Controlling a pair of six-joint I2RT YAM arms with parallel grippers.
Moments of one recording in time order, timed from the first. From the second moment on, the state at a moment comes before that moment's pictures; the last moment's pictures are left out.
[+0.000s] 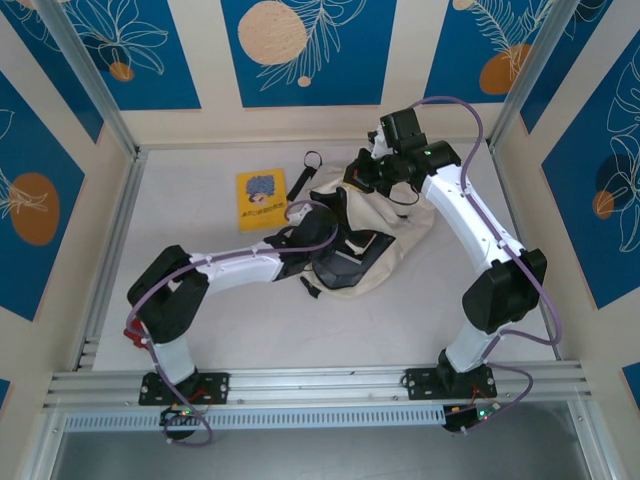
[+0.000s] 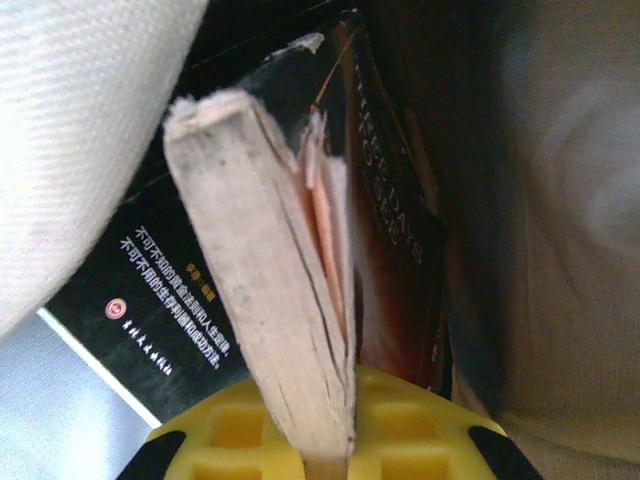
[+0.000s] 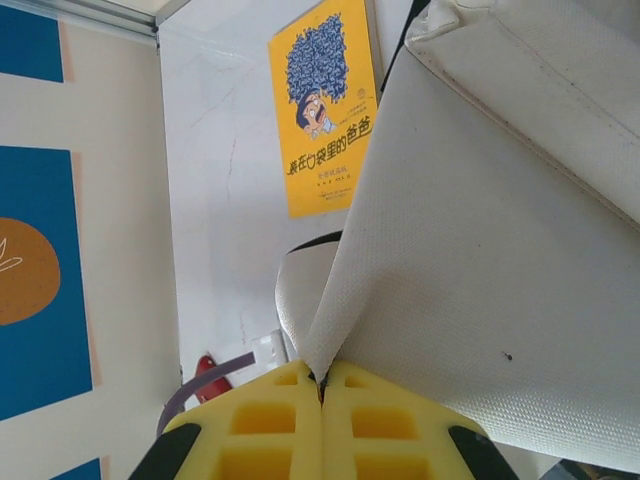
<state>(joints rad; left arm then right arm) -0.87 1.80 1.15 0.06 -0.17 -1.44 0.38 1.68 1.74 -0.91 -0.45 0.73</state>
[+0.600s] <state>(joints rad) -0.90 1.73 1.11 -0.02 -0.21 -1.46 0.36 1.65 1.66 -0.87 -0.46 0.75</state>
